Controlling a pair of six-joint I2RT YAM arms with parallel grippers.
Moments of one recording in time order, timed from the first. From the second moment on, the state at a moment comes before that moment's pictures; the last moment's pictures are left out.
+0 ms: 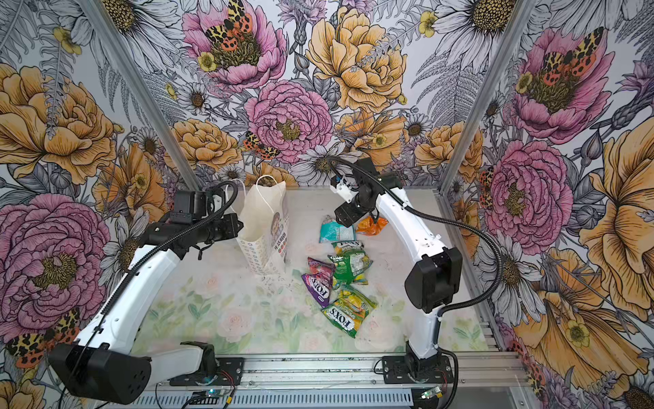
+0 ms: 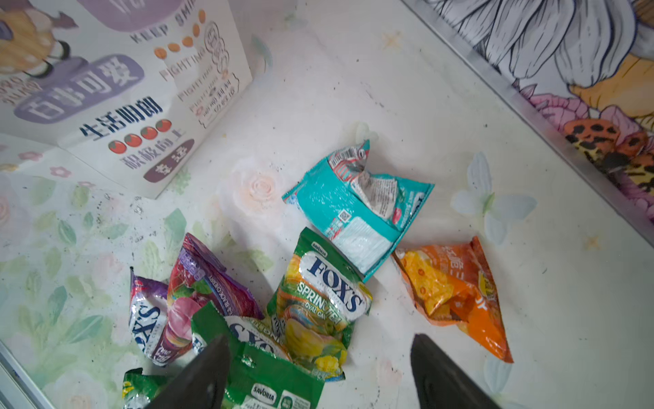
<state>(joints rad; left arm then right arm) -0.15 1.24 1.30 -0.83 0.22 -0.29 0.35 1.85 1.92 -1.17 -0.20 -0.36</state>
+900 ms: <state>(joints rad) -0.14 1.24 1.30 -0.83 0.23 -0.30 0.46 1.09 0.87 -0.69 -0.09 0.51</state>
